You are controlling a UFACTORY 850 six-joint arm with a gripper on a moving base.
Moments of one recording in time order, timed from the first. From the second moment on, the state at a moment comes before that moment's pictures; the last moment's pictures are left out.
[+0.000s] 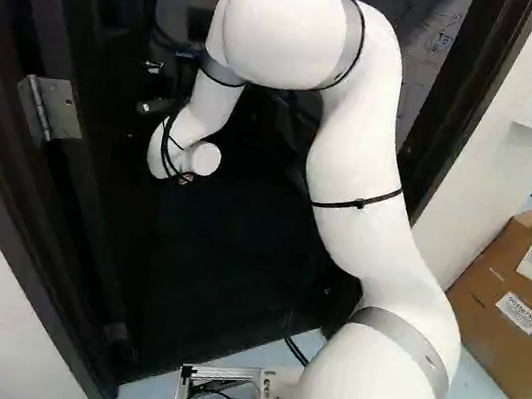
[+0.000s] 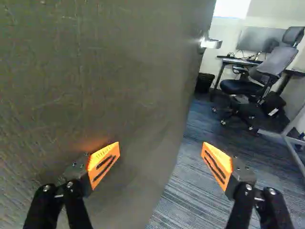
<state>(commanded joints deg) 36.2 -35.5 -62.6 -6.4 50.6 0.0</state>
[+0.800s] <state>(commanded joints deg) 39.2 -40.1 -68.9 -7.0 50.6 0.0</state>
